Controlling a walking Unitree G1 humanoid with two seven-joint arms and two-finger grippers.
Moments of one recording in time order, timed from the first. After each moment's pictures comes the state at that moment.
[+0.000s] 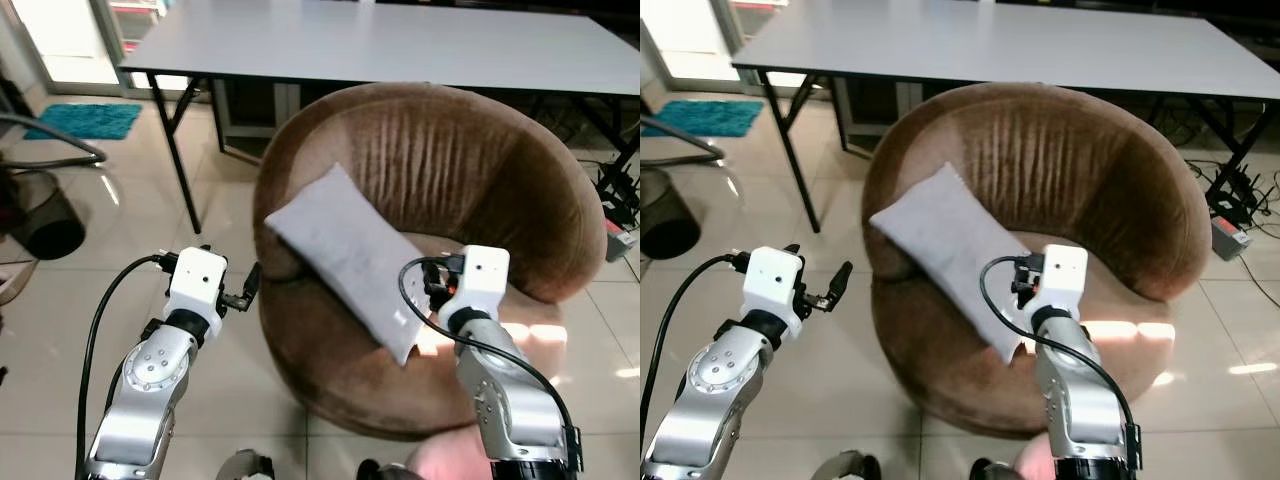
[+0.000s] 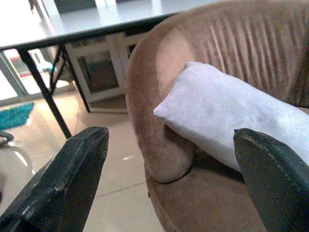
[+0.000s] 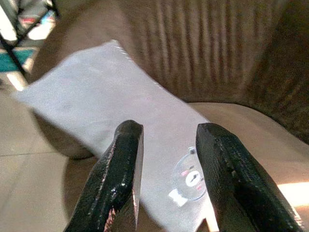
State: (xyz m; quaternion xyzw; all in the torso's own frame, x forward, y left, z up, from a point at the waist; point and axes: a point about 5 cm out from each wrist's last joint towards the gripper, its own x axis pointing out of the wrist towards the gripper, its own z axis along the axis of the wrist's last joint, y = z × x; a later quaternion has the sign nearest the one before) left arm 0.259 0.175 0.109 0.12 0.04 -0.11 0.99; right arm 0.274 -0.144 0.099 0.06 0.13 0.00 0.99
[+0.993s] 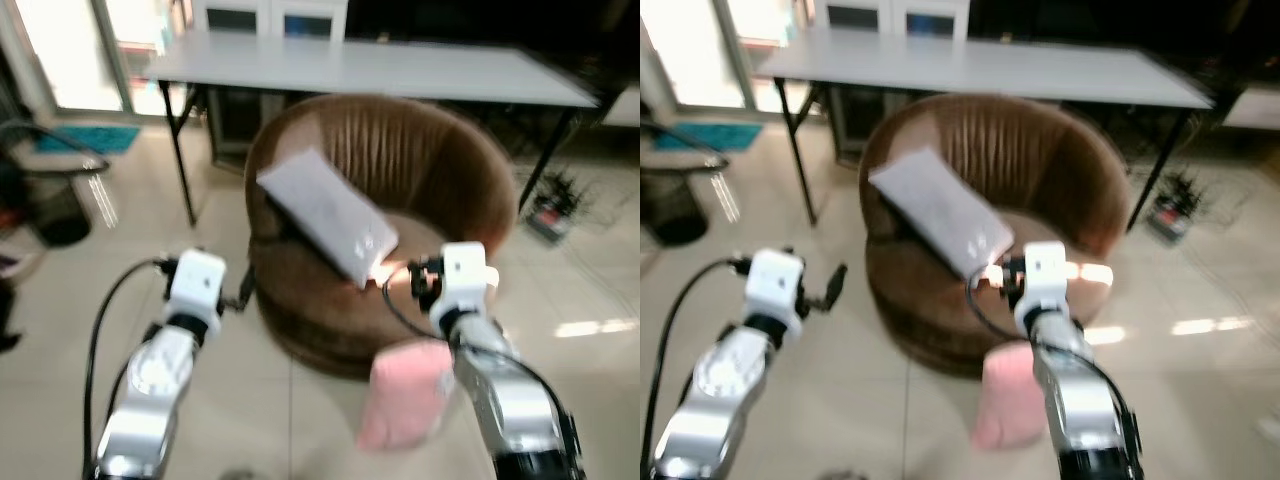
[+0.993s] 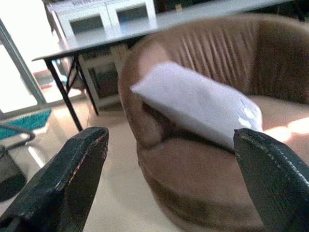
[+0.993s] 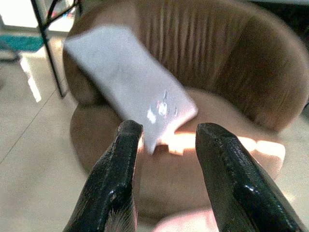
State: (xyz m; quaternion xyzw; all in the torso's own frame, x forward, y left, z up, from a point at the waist) left arm 0.260 0.175 0.093 0.13 0.05 -0.09 0.99; right arm 0.275 -0.145 0.082 -0.02 0.15 0.05 0.99
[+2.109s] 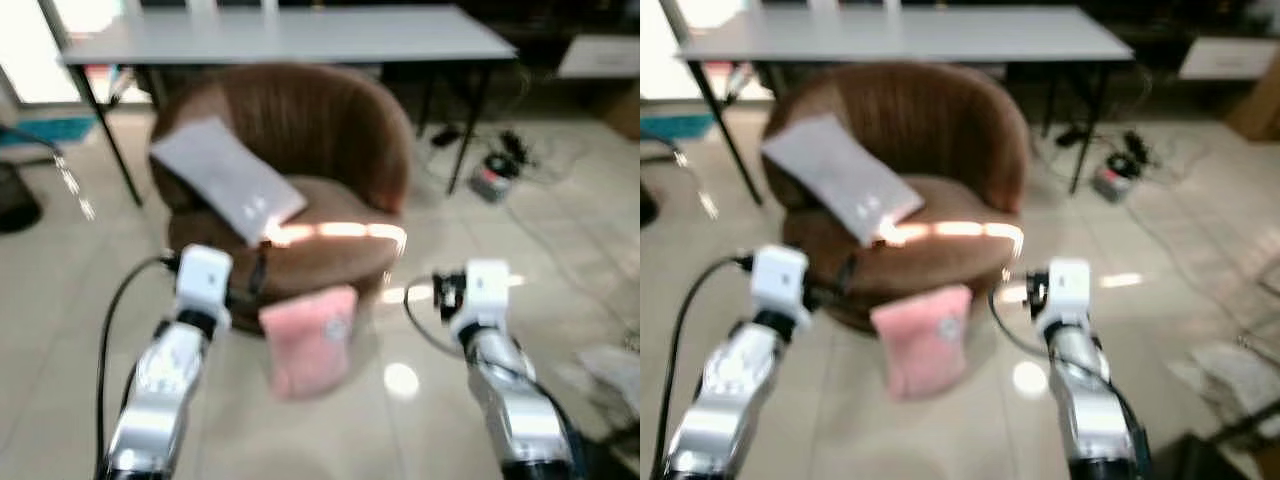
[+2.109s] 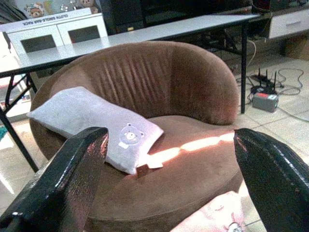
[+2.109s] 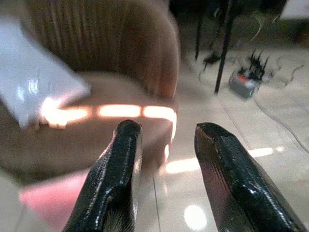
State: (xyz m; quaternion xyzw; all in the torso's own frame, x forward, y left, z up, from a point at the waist) left arm 0.267 0.168 0.102 0.09 0.00 -0.09 0.99; right arm 0.275 -0.164 0.075 0.02 0.08 -0.01 1.00
